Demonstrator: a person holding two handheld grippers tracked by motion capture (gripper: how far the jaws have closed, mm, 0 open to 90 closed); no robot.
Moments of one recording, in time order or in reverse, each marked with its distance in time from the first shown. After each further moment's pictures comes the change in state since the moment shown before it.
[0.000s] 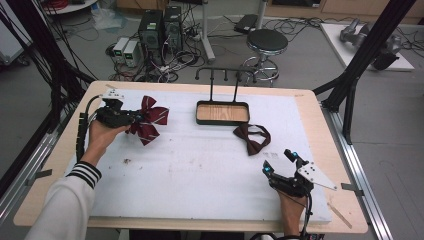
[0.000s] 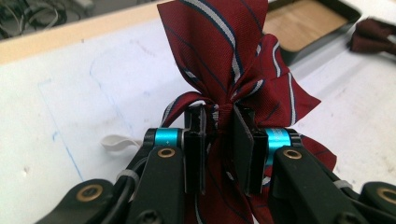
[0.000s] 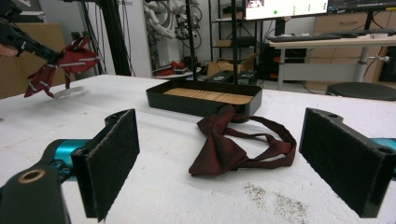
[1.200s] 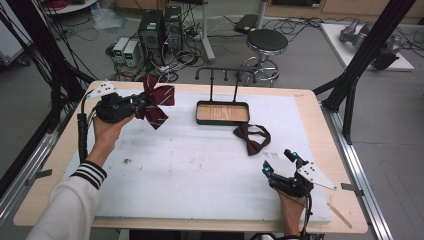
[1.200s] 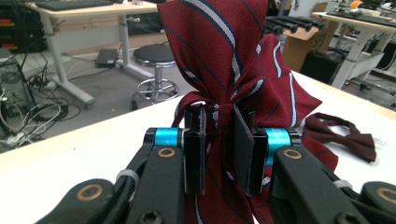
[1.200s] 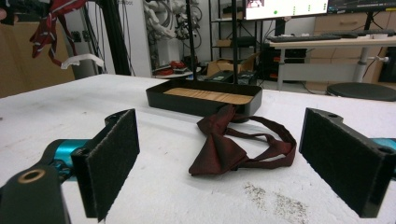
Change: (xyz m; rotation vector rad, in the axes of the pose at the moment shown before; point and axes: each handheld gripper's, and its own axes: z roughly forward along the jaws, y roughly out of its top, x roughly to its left) left arm -0.033 0.025 -0.018 -0.360 -0.034 0.054; right arm 0.001 0.000 0.000 0.002 0.001 -0.001
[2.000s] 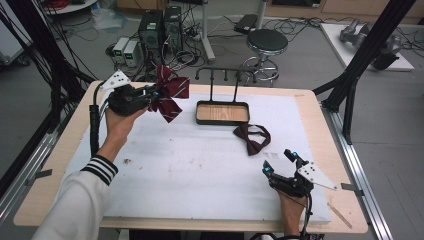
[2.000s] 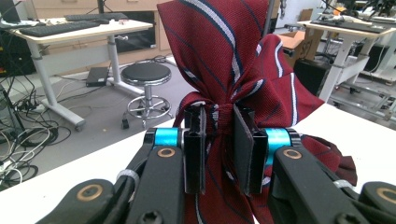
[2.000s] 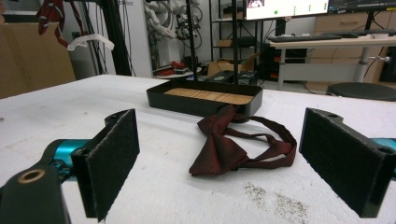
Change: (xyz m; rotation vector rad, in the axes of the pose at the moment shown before) left arm -0.031 0.031 0.023 -0.040 -0.036 0.038; right arm -0.001 0.000 0.000 -0.003 0.001 0.000
